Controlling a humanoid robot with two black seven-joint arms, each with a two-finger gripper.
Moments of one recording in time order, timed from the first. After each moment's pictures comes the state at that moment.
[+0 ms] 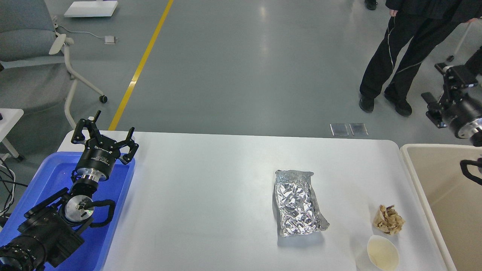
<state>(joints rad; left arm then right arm) -0.58 0.33 -0.75 -0.45 -0.16 -0.64 -0.52 0.94 -0.69 0.16 0.55 -0.13 0.12 0.59</state>
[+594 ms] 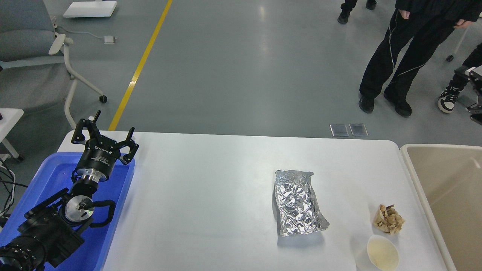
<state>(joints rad) -0.58 0.33 -0.75 -0.45 -0.16 -0.64 -0.52 1.15 -0.92 -0.23 0.66 -0.40 0.25 0.58</state>
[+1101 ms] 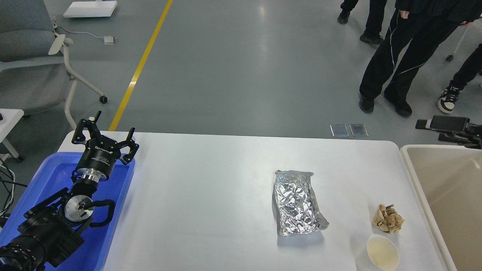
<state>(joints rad) -0.58 0.33 -0.75 -0.45 -0.16 -0.64 -0.52 1.37 -1.10 -0.39 1.08 -1.02 0.32 0.58</state>
